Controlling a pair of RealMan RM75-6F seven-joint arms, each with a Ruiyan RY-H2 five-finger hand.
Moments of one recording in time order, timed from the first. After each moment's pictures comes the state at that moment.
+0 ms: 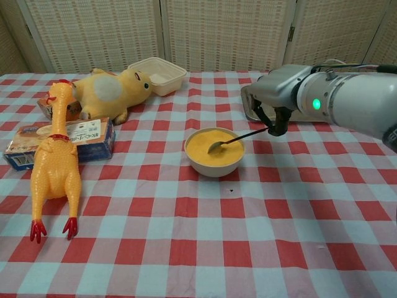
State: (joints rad) left arm -0.27 -1.14 0.15 -1.47 1.84 1.46 -0.26; right arm 1.00 -1.55 0.23 -1.64 -0.45 1.07 -1.25
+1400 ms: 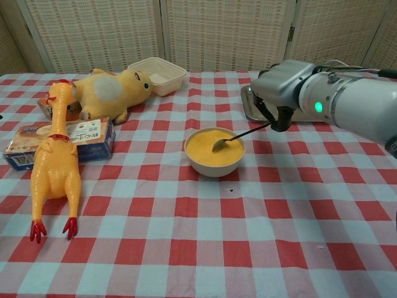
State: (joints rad) left arm -0.27 -1.15 0.15 -1.48 1.83 1.45 -0.24; right arm 1.03 -1.57 0.16 -1.61 -0.52 1.13 -1.20
